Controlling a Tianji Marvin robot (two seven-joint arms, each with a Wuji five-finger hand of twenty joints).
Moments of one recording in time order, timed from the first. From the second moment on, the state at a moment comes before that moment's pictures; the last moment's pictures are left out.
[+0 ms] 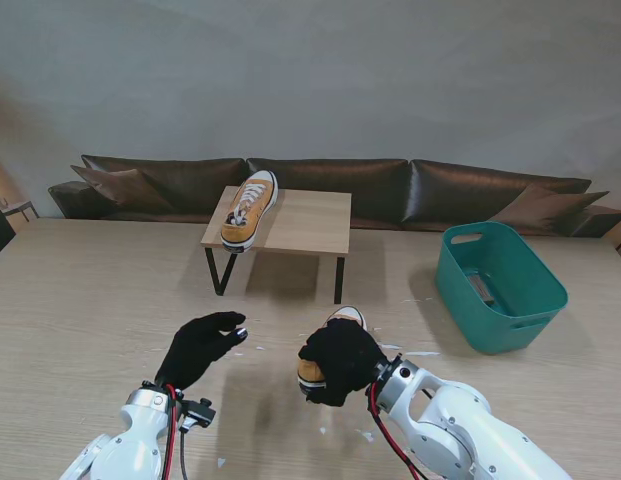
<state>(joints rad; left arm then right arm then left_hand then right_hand) 1.85 -1.19 -1.30 -1.75 0.17 -0.14 0.24 -1.53 -1.06 0.97 -1.69 -1.11 -0.32 -0.23 0.87 -0.38 0.44 -0.10 0.78 0.28 0.22 0.44 0.81 0.42 0.15 0.46 0.61 0.53 0.32 0.60 0.16 0.50 0.54 0.83 0.28 -1.04 1.23 -0.41 1.17 0.00 1.12 1.14 1.18 0.04 1.02 1.15 1.33 -0.02 1.45 0.94 0.78 0.12 1.42 0.82</state>
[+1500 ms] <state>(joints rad) 1.81 -1.19 -1.29 -1.72 0.15 -0.08 0.25 -1.20 -1.08 0.89 -1.65 -1.15 -0.17 -0.36 0.87 -0.37 0.43 -0.10 0.78 0.28 0.22 0.44 0.81 0.42 0.15 0.46 0.62 0.53 0.32 0.60 0.22 0.51 0.37 0.94 0.29 -1.04 1.23 -0.41 1.17 0.00 1.12 1.14 1.18 0.04 1.02 1.16 1.33 -0.02 1.45 0.94 0.78 0.12 1.40 0.82</state>
